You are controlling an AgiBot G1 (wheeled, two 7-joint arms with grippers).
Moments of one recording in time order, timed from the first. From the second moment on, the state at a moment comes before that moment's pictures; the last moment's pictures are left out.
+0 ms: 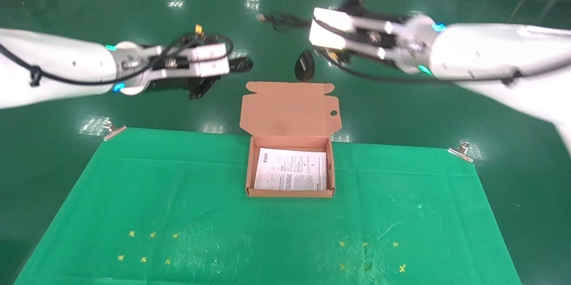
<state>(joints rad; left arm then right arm) -1.66 1.12 0.70 -1.03 2.19 0.94 -0.28 1.63 -1.13 -0.70 1.08 -2.05 -0.69 0.13</state>
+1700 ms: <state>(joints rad) -1.57 1.07 0.78 -1.09 2.54 1.07 -0.53 1.54 -1.36 -0.83 0.73 -1.73 -0.55 -0.06</state>
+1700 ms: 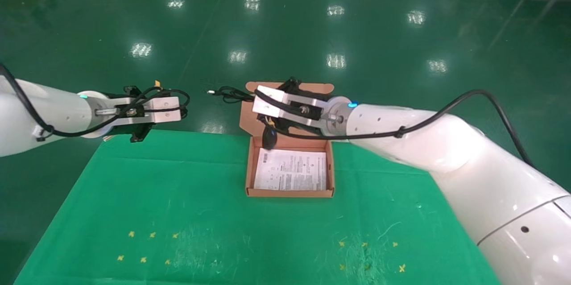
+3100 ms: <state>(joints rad) -1.55 1.08 0.78 -1.12 2.53 1.07 -0.54 1.51 -1.30 -1.05 0.60 -1.51 -0.46 -0.03</state>
